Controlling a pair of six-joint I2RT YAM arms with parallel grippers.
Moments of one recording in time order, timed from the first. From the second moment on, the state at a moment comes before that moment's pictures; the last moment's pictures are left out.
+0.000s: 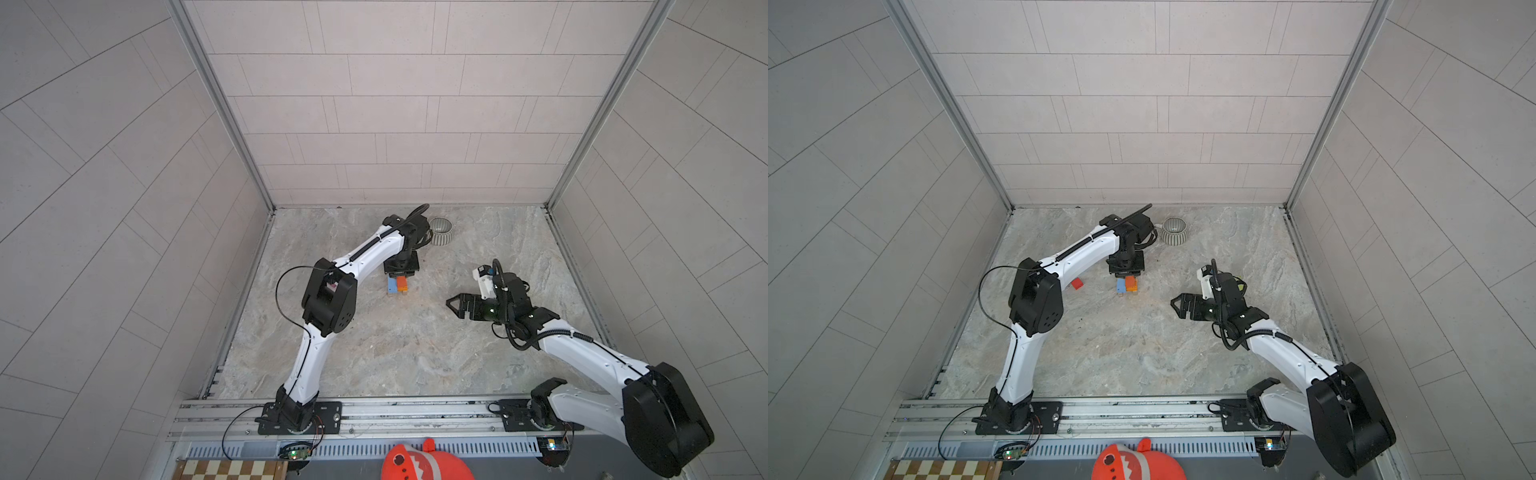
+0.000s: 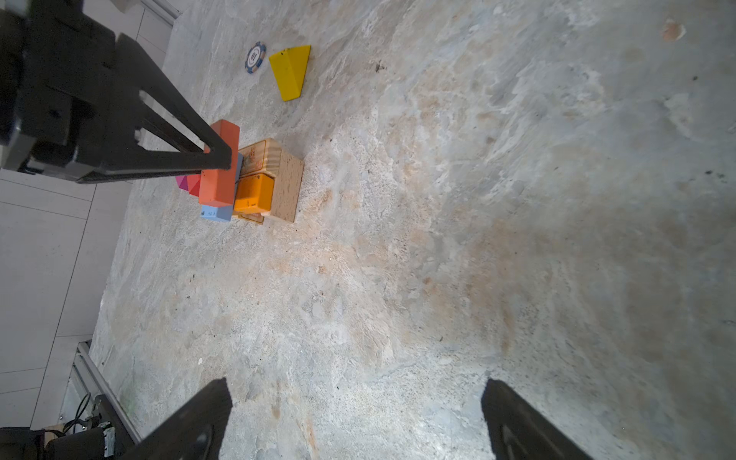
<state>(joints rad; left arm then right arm) -0.62 2.20 1.99 -1.25 -0.06 -0.74 0.37 1.13 0.52 -0.11 -0.31 0.53</state>
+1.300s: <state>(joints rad) -0.62 2.20 1.99 -1.25 -0.05 -0.74 0.37 1.13 0.52 -0.11 -0.32 0.53</state>
